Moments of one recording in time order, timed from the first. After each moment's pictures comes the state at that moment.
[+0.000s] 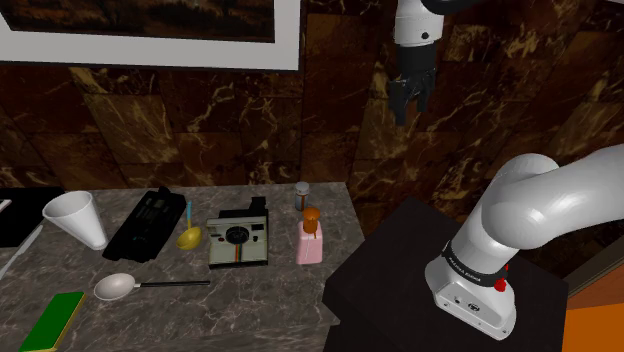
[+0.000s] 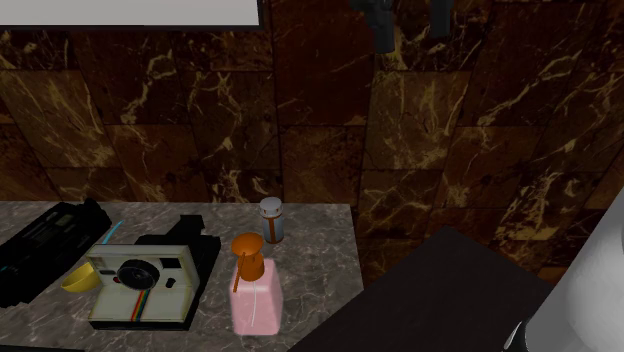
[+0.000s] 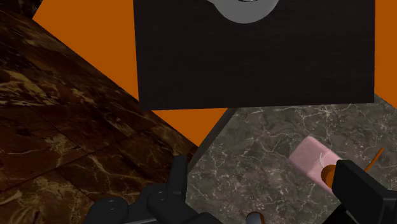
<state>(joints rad) 0.02 -0.74 -0.01 -2.41 -0.10 1.46 0.09</state>
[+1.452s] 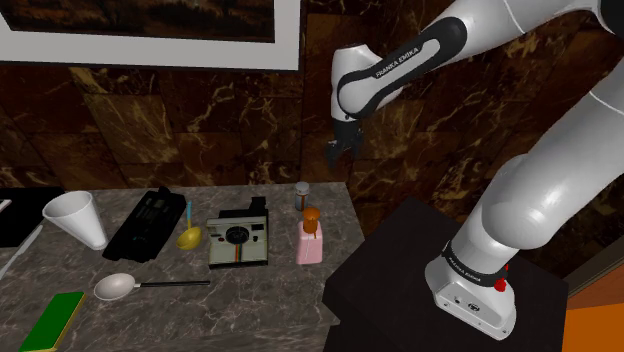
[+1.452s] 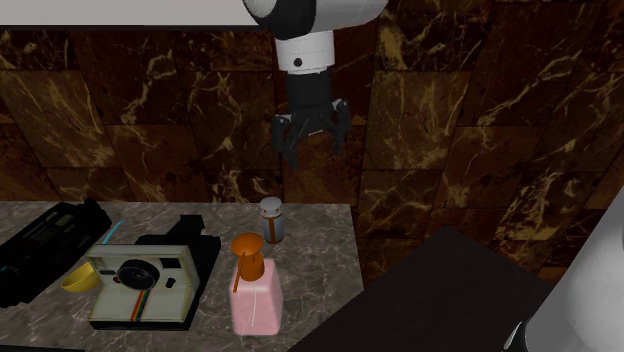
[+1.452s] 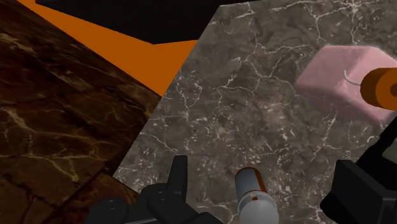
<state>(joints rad) 0.03 -0.18 -0.02 -2.53 -0.06 2.25 0.17</state>
